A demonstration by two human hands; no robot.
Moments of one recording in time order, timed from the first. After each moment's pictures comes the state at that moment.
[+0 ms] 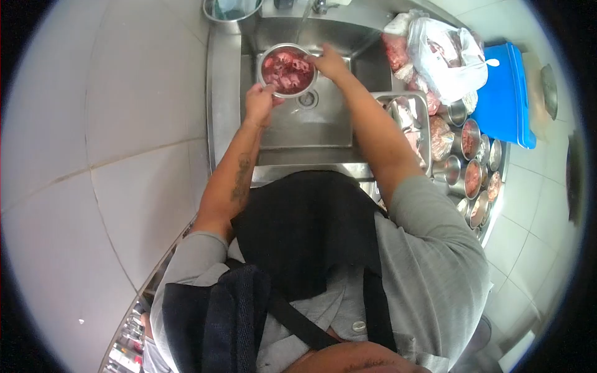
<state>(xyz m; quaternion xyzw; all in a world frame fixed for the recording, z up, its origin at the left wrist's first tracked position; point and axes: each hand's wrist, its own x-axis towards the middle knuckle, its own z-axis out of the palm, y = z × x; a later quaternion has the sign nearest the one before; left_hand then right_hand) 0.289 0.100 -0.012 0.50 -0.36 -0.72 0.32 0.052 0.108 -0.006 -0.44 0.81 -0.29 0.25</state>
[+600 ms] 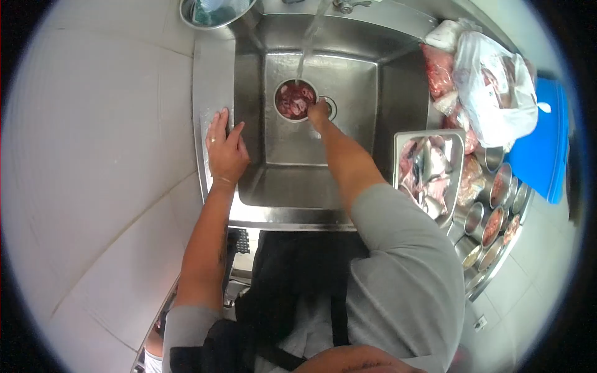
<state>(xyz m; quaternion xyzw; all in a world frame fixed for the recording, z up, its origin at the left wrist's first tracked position) 0.369 0.097 -0.035 0.48 -0.86 -0.09 0.14 0.114 0.128 -0.367 -0.23 0.86 -0.28 0.35</state>
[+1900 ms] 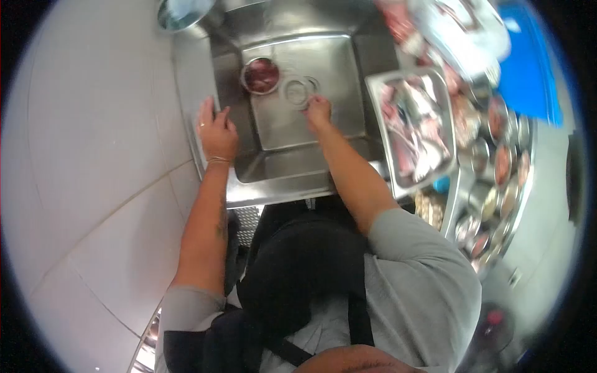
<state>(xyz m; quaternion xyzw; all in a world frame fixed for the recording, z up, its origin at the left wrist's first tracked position) 0.385 0.103 -0.054 0.43 -0.88 -0.07 0.16 0.138 0.214 -0.178 0.08 0.70 -0.56 0.44</state>
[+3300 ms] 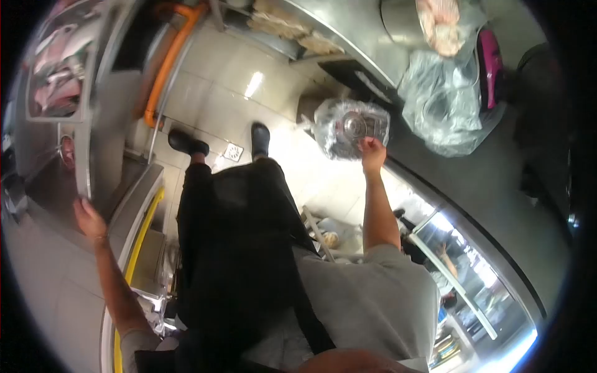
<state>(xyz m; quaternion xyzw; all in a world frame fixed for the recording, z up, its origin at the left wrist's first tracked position) 0.399 0.302 -0.078 0.23 -0.97 -0.04 0.04 0.382 1.181 -0.191 0.30 0.90 -0.30 0.11</state>
